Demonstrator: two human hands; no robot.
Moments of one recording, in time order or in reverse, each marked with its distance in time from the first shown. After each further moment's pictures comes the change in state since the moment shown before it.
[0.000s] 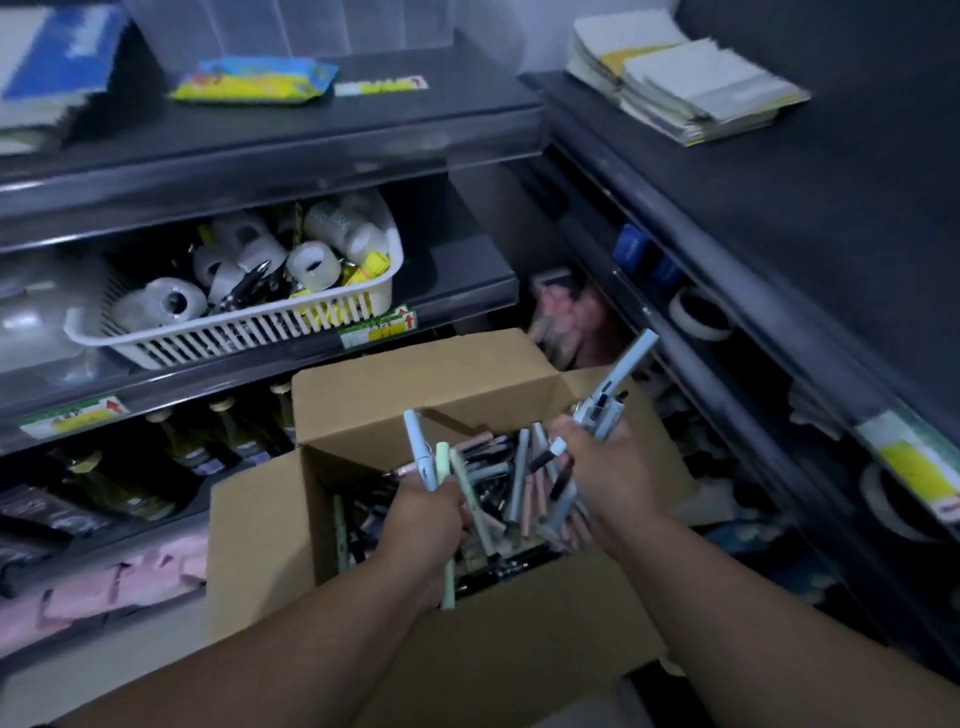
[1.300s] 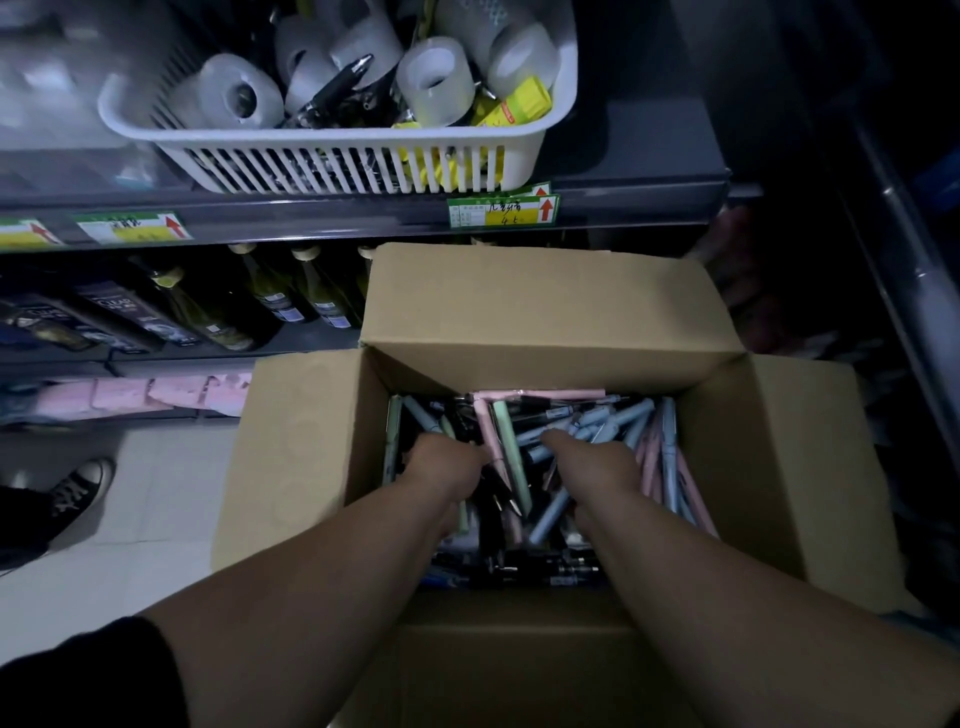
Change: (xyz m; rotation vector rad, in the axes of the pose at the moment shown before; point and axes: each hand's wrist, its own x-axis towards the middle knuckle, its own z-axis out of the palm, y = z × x) left_hand 0.104 -0.047 -0.019 0.040 0.209 -0.400; right_hand 0.074 0.104 0.103 -0.421 -0.160 0.476
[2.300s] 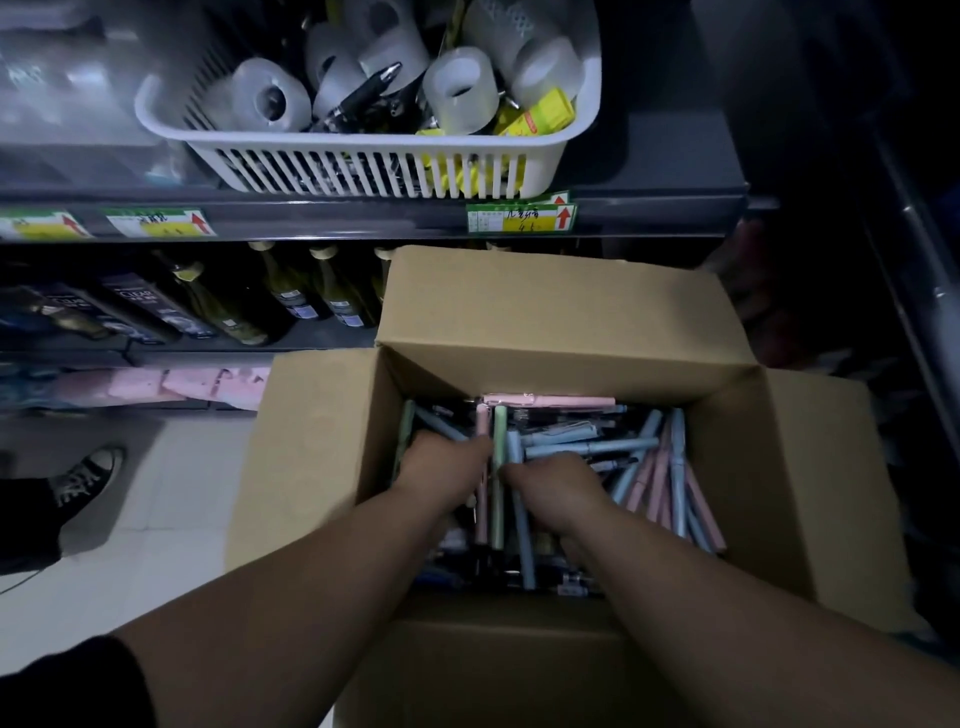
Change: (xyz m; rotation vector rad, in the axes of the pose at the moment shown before) left_hand 0.017 -0.009 -0.012 0.125 0.098 0.093; right_hand -0.032 -0.007 0.014 -0.468 -0.339 -0.173
